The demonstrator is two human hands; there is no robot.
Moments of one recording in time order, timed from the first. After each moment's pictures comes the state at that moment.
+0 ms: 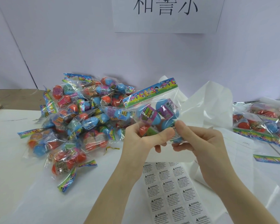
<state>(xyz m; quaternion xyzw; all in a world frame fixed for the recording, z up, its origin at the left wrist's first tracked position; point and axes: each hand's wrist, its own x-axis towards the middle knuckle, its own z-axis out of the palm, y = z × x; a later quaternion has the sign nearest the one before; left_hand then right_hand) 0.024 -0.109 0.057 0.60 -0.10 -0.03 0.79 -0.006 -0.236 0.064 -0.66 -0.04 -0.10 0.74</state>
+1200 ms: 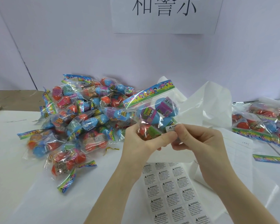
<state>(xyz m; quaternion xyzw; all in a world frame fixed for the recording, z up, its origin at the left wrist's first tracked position) 0.023 -0.109 0.056 0.63 -0.14 0.00 0.76 -0.009 -0.236 0.065 -0.67 -0.07 -0.13 0.73</state>
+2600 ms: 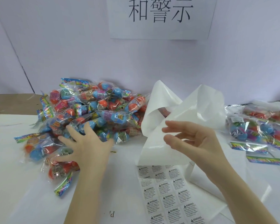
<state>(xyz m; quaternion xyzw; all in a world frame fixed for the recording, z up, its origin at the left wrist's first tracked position) 0.062 -0.047 0.029 0.93 0.25 0.10 0.26 -0.003 -0.254 0.059 -0.74 -0.08 -0.11 0.66</state>
